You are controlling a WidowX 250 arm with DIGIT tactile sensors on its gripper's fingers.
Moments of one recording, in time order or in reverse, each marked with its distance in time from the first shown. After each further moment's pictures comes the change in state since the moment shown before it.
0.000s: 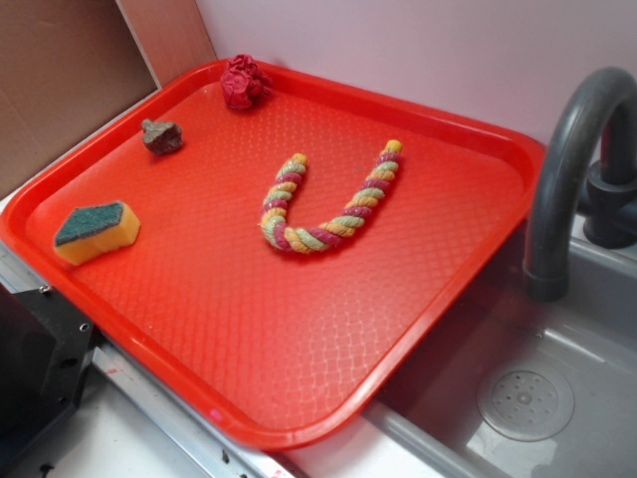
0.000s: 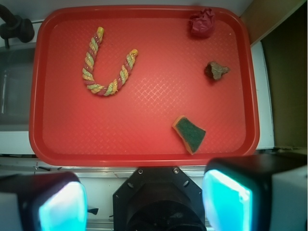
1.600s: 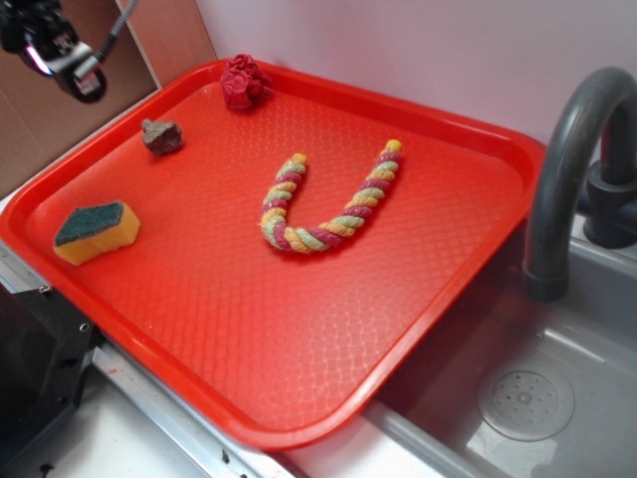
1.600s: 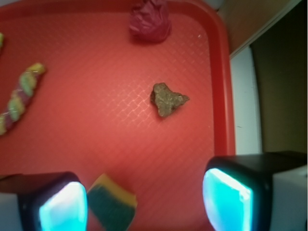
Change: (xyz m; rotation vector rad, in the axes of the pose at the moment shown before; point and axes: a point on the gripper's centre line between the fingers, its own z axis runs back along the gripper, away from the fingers) arm 0.065 0.127 -0.122 0.023 0.028 -0.012
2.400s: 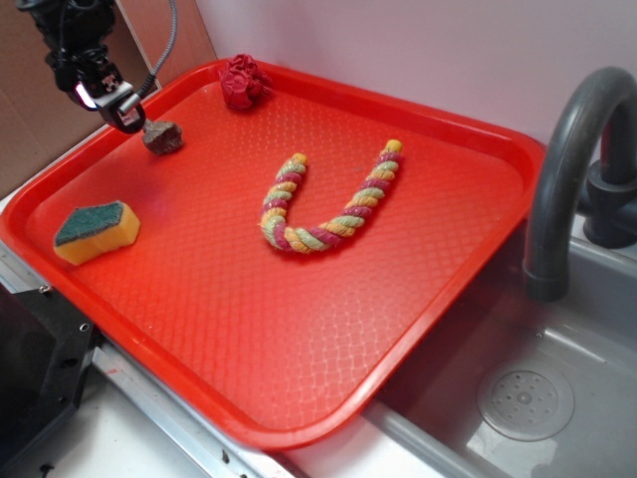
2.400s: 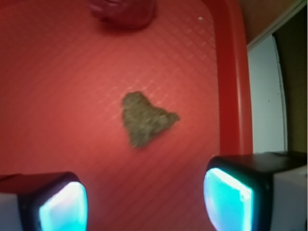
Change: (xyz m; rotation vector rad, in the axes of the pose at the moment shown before) arm 0.020 0.027 -0.048 -0.020 -0.005 0.014
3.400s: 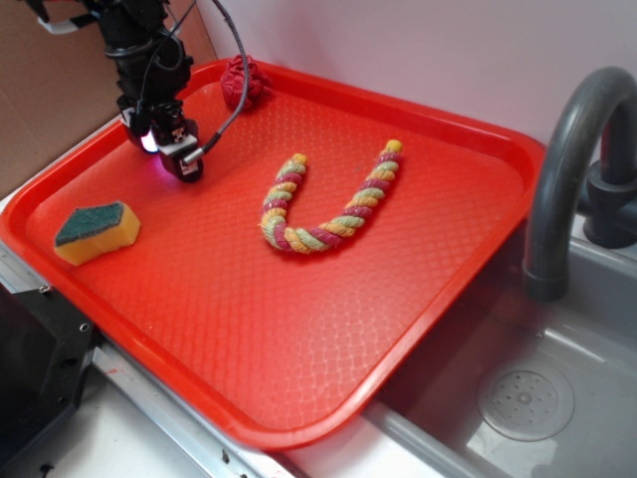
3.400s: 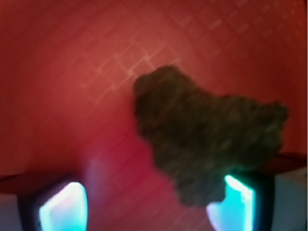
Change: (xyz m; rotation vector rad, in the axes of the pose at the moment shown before) arm 0.021 -0.016 -0.058 0.028 0.145 -0.047
